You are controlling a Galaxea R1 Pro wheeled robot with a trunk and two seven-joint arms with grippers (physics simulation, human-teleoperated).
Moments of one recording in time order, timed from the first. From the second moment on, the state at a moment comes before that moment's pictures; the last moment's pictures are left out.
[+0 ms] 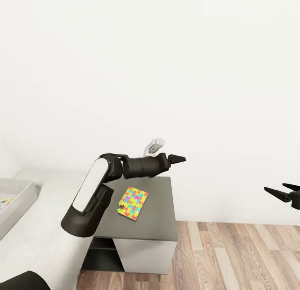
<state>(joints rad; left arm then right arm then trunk) -0.82 -0.12 -0.42 -1.61 1.67 0.93 0.71 -0.39 -0.44 -0.74 -1.61 0.21 0.77 1.27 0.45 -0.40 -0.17</state>
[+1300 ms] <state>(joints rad) -0.45 -0.12 -0.69 -1.48 1.31 0.67 0.71 -0.39 -0.46 -0.77 -1.61 0.30 0.82 1.26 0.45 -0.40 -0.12</state>
